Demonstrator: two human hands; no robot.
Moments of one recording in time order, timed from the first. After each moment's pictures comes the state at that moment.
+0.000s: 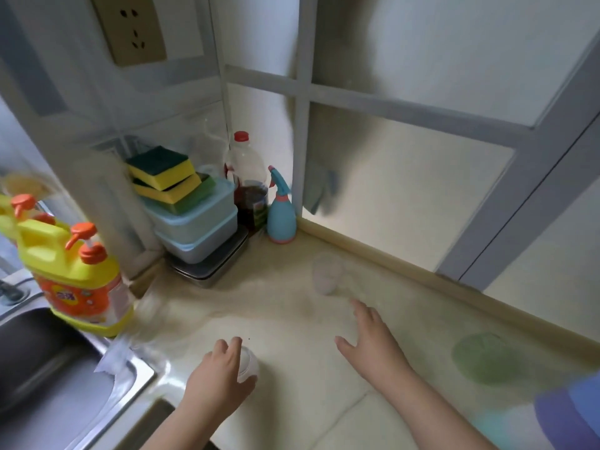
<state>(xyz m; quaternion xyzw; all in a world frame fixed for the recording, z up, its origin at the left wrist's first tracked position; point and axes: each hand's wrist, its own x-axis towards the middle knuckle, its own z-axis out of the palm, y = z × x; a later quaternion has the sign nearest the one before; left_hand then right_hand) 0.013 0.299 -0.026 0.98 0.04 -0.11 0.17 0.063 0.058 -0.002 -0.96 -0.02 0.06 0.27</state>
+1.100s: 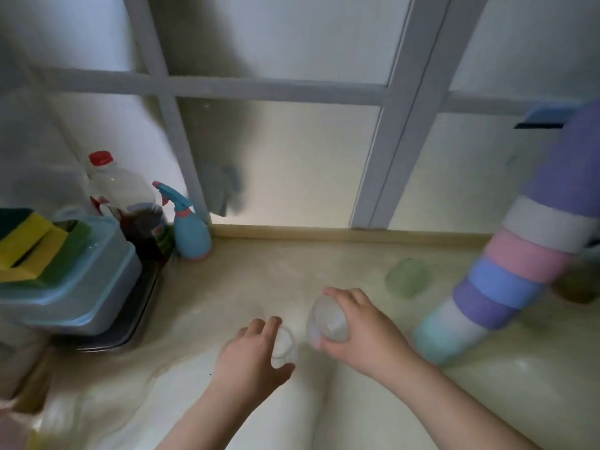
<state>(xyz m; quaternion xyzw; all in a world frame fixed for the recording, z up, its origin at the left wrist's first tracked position) 0.070 0.245 0.022 0.94 -0.28 -0.09 0.14 0.007 0.069 0.058 -0.96 0.13 0.02 0.26</state>
